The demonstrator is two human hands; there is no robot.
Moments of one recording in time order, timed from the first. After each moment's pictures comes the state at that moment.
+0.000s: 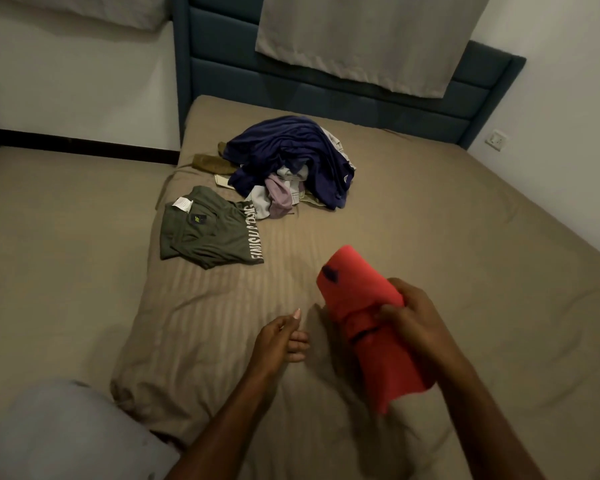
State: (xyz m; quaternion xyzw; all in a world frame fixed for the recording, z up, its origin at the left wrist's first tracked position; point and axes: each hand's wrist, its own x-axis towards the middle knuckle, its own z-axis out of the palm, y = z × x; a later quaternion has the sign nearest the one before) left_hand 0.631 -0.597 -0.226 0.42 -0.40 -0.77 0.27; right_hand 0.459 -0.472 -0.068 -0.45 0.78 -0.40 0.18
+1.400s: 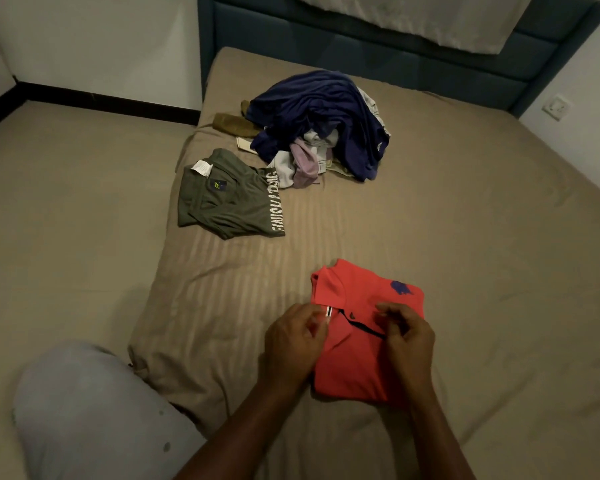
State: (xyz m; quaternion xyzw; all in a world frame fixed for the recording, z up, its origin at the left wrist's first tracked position) left_hand 0.640 -0.570 -0.255 0.43 -0.73 -0.34 0.42; right_hand 0.458 -0.482 -0.216 -0.37 0.77 -0.51 0.10
